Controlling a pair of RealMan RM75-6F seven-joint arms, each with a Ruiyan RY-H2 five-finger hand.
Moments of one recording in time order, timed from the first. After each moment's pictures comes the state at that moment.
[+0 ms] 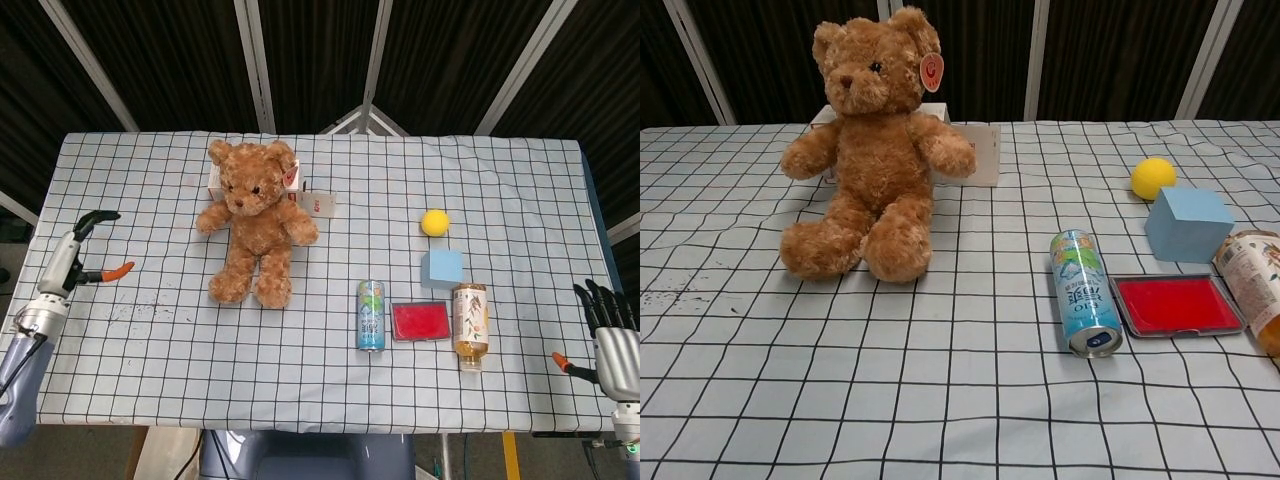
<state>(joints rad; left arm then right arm) -0.44 -1.25 -0.29 -1.44 1.15 0.96 -0.64 0.07 -1.14 0.09 -1.49 -1.45 1.45 0.10</state>
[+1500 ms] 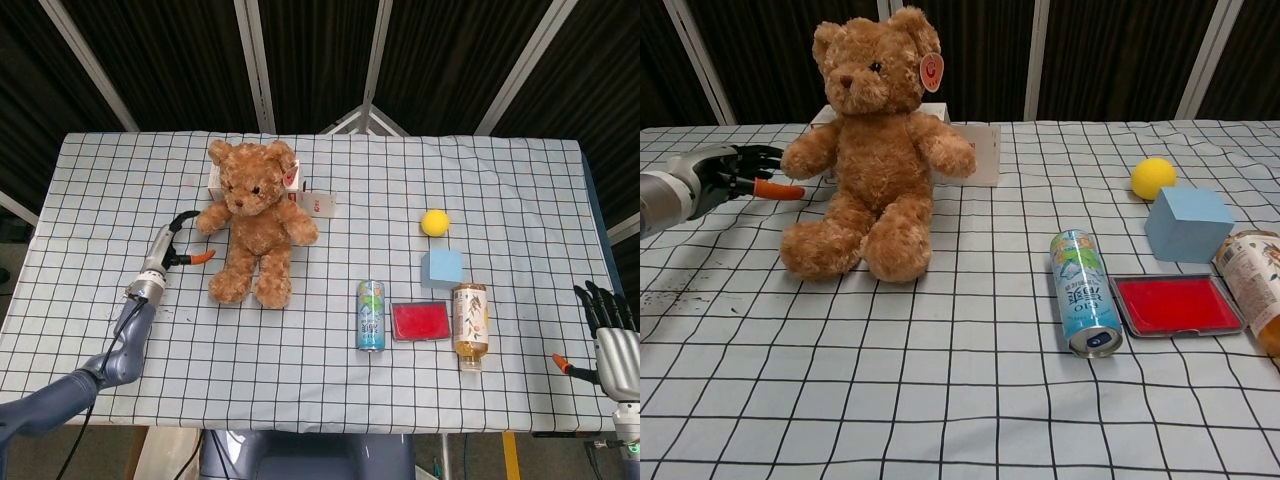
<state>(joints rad) -0.70 -1.72 -0.39 -0.96 0.98 0.69 -0.61 0.08 -1.12 0.08 -1.50 -1.44 1.43 0.12</state>
